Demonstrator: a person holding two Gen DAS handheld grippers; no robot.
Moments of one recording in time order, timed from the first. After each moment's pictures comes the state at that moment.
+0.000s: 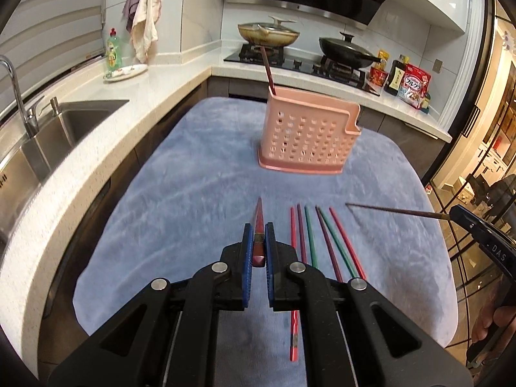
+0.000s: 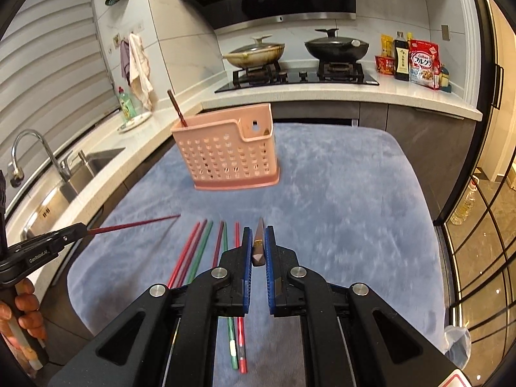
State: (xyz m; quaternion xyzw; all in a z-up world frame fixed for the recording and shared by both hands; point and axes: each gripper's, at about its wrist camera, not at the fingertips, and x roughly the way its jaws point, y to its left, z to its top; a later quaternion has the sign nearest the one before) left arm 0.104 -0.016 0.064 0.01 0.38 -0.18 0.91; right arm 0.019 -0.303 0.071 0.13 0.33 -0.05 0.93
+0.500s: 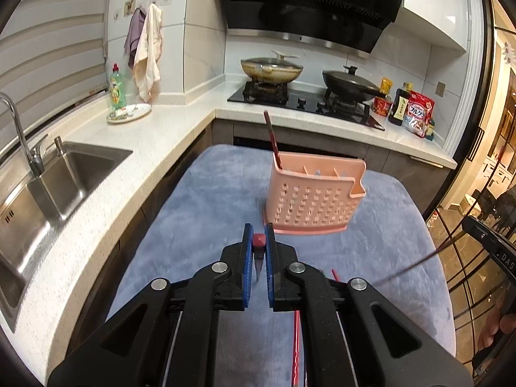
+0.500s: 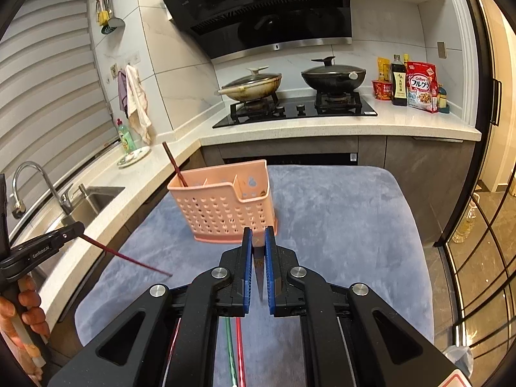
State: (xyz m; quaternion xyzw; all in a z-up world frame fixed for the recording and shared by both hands) left arm 0.151 -0.029 0.124 0.01 0.32 -0.17 0.93; right arm 0.052 -0.328 0.121 0.14 0.28 -0.06 0.95
